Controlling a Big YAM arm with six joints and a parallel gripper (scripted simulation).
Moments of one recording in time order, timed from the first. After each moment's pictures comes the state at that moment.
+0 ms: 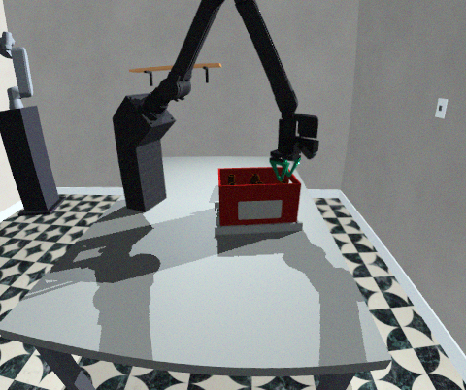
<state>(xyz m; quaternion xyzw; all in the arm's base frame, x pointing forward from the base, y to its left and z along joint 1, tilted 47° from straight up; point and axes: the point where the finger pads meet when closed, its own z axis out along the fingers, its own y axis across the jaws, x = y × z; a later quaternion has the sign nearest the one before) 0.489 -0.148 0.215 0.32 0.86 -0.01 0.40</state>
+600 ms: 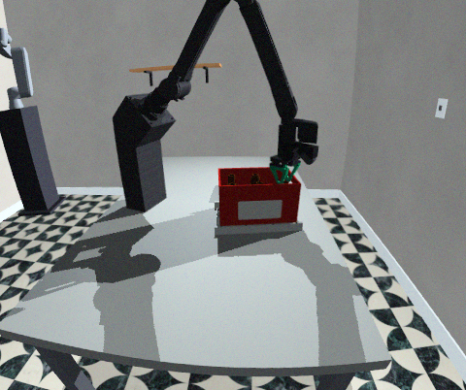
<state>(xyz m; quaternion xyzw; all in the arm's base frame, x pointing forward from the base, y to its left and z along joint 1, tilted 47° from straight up) 0.502 -0.153 0.203 0.32 0.86 -0.01 0.40</state>
